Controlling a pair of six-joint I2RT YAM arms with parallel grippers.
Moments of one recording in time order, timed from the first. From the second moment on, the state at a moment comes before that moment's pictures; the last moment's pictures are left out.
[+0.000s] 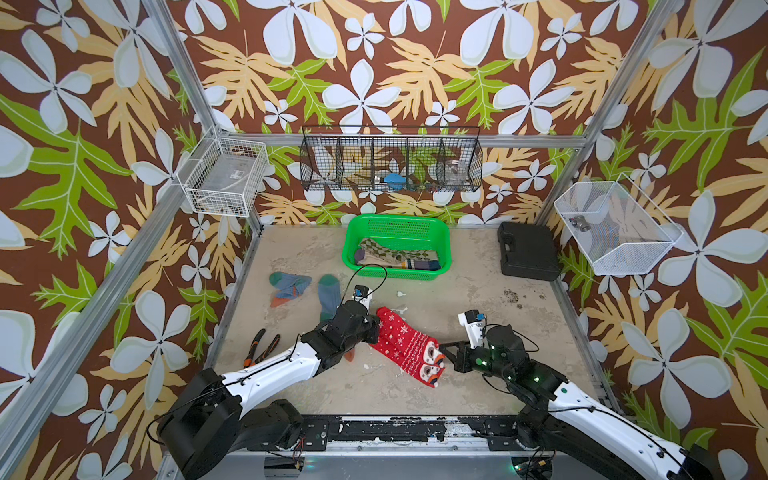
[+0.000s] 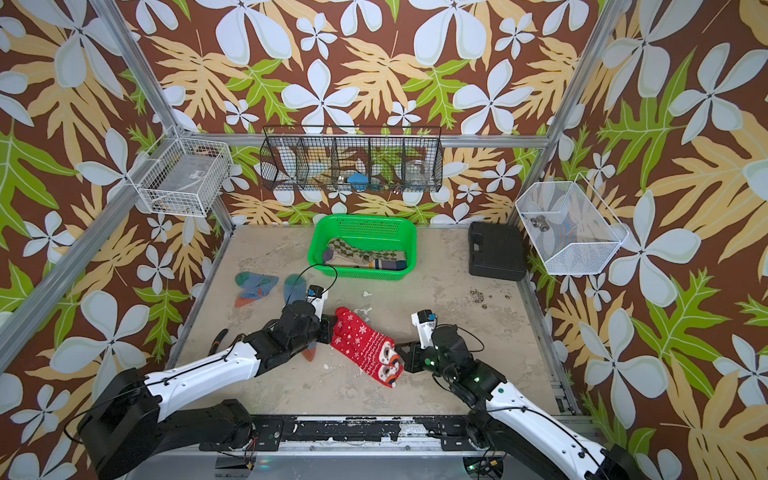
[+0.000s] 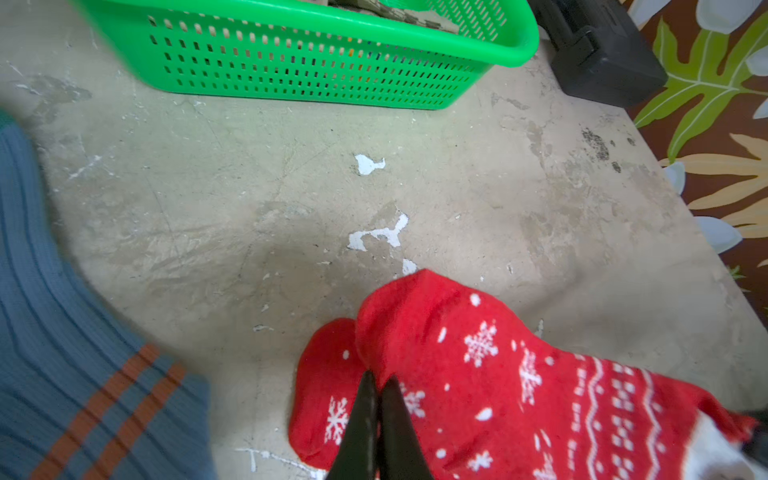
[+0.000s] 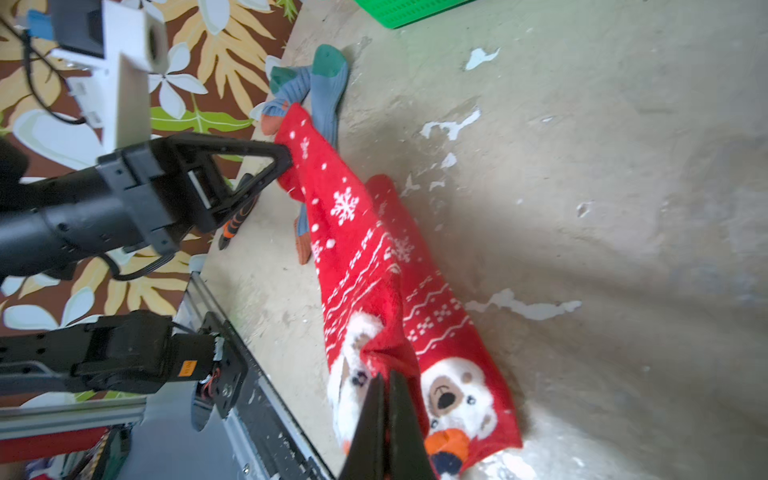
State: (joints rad) left arm -0.69 1.22 0.58 -0.01 -0.09 -0.49; right arm 0.69 0.71 0.32 -0.14 -0.28 0.69
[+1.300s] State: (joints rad) left arm -0.66 1.62 0.60 0.20 0.01 -0.41; right arm 0.74 0.89 0.03 0.22 -0.24 0.80
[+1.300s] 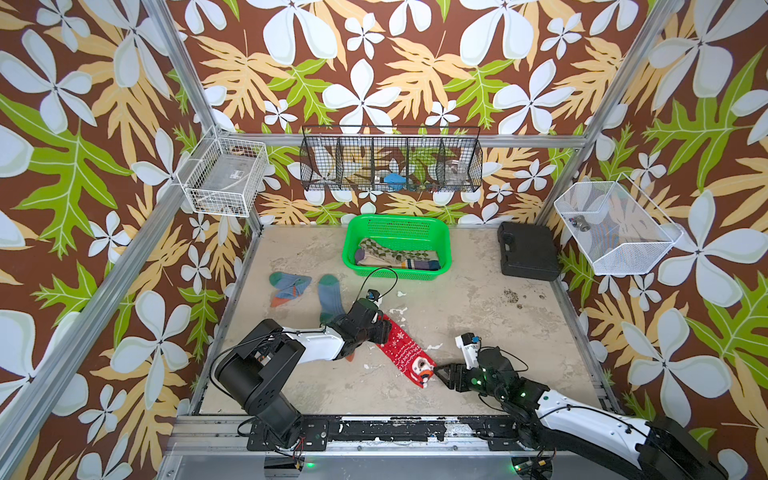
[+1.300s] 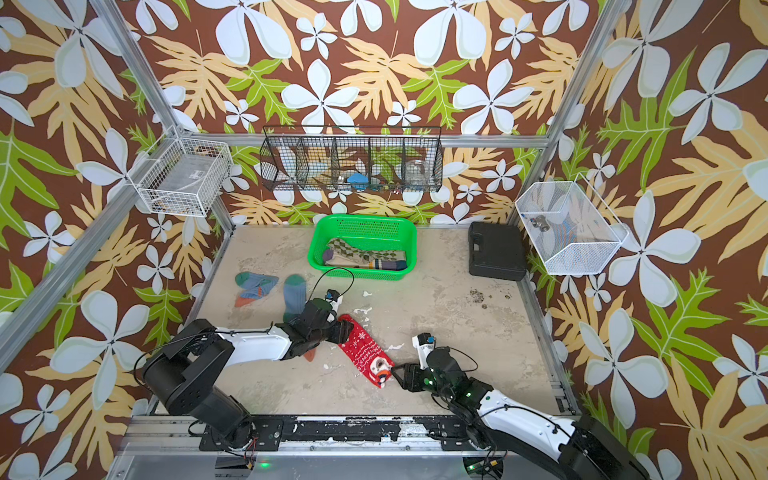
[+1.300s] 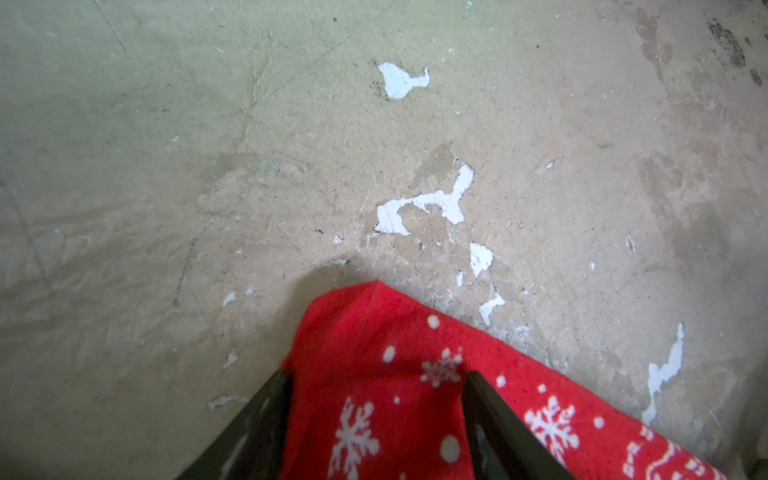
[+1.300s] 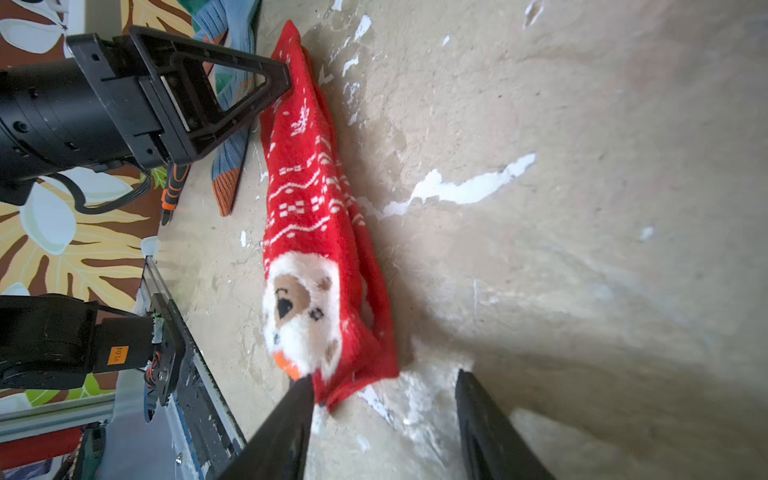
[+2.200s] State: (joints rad) left arm -0.61 1.27 0.46 0.05 -0.07 -0.51; right arm 0.47 1.29 0.50 0.02 -0.18 0.41
